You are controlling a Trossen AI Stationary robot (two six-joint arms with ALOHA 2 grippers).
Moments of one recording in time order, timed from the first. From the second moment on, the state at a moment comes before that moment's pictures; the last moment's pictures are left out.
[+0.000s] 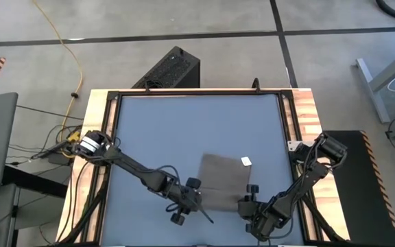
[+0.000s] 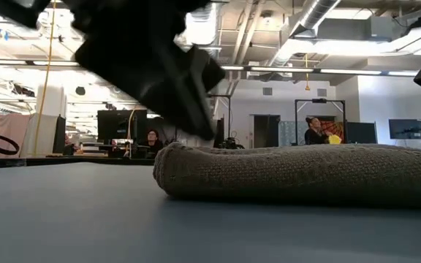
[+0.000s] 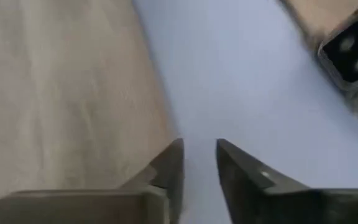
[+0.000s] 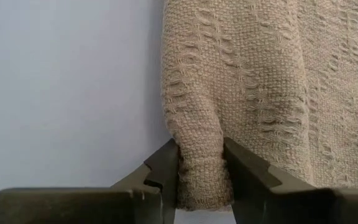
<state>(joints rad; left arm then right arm) -0.42 1.92 1.20 -0.06 0.01 -0.04 0.88 1.89 1.02 -0.52 0.51 0.87</state>
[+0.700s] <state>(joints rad) -0.48 2.09 1.21 -0.10 -0.26 -0.15 0.88 1.89 1.05 -0.53 0.50 0.89</state>
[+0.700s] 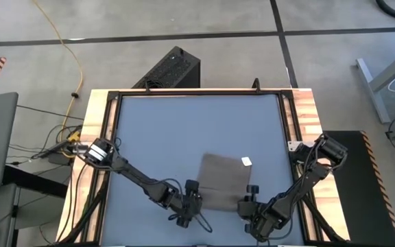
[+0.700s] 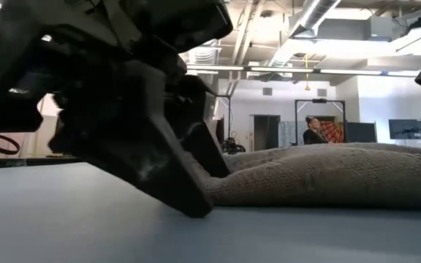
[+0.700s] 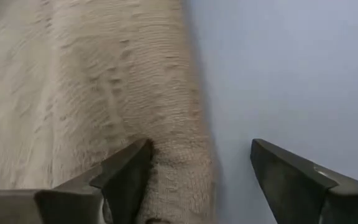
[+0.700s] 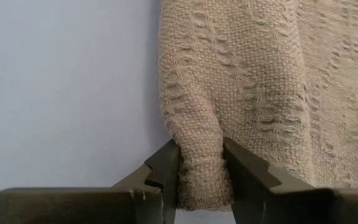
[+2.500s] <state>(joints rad) -0.23 2.00 1.18 -0.08 0.74 -0.72 0.86 1.78 0.76 0.11 0.04 1.74</state>
